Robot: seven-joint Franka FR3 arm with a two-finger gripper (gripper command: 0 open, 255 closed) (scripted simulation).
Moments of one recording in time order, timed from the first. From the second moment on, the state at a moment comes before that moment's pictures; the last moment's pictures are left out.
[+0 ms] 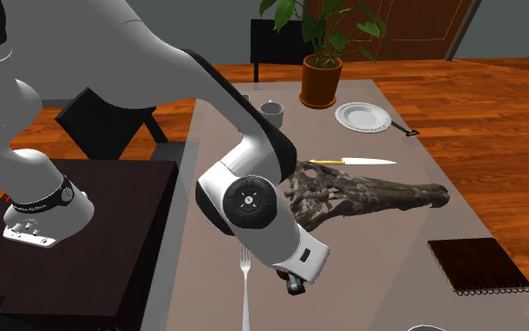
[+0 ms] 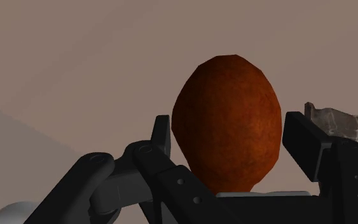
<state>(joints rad) -0.05 0.57 -0.24 -1.92 0.74 2.55 -1.05</state>
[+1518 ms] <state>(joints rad) 0.01 0.35 -0.34 -1.92 0.56 2.36 -0.87</state>
